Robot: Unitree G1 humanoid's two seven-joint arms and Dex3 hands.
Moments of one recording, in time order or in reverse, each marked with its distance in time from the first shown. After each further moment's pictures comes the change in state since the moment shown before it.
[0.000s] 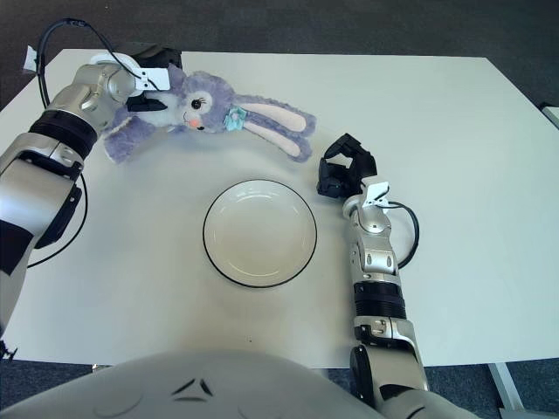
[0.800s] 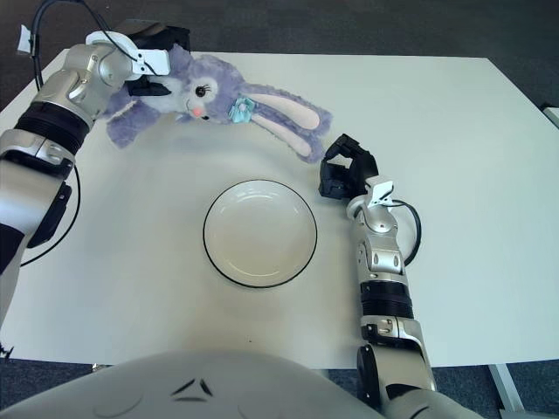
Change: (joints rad) left arm 0.011 0.029 0.040 -0.171 -0.018 -0.014 -0.045; right arm -0.002 -0.042 0.000 0.013 0.043 -0.002 0.106
